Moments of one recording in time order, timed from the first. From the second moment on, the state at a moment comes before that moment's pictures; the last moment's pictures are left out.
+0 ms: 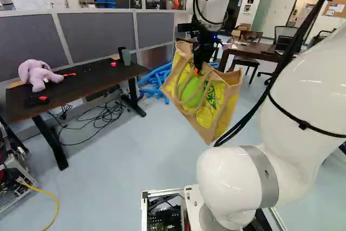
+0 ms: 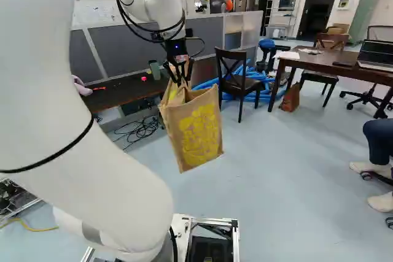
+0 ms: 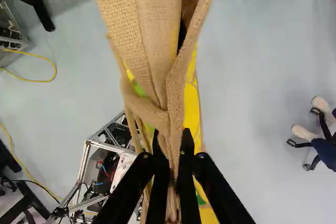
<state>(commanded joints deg) -4.4 3.5 -61.2 1.8 -55.1 -24.6</state>
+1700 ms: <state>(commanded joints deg) -5.4 6.8 -68.6 4.8 -70.2 -24.6</state>
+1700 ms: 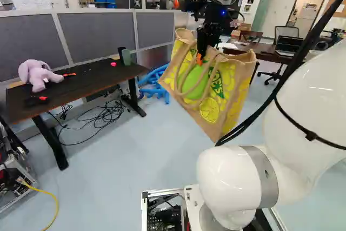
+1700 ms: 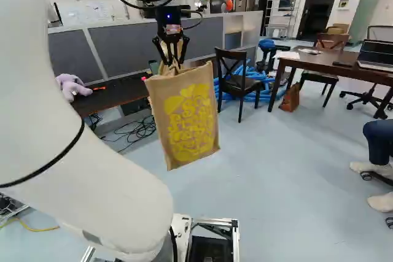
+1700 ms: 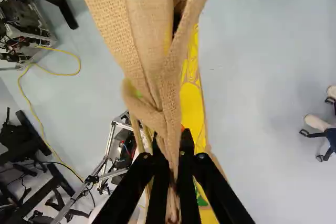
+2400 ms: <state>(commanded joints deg) -5.4 6.8 -68.6 4.8 -70.2 -24.6</state>
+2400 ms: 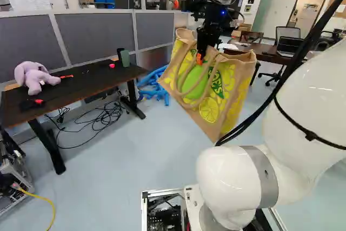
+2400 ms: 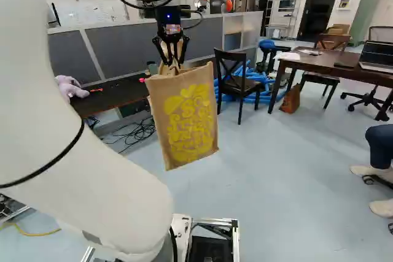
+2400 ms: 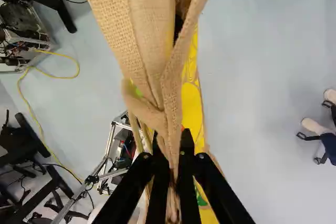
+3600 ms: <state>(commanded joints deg) -5.4 6.8 -68.6 4.8 -70.2 -24.6</state>
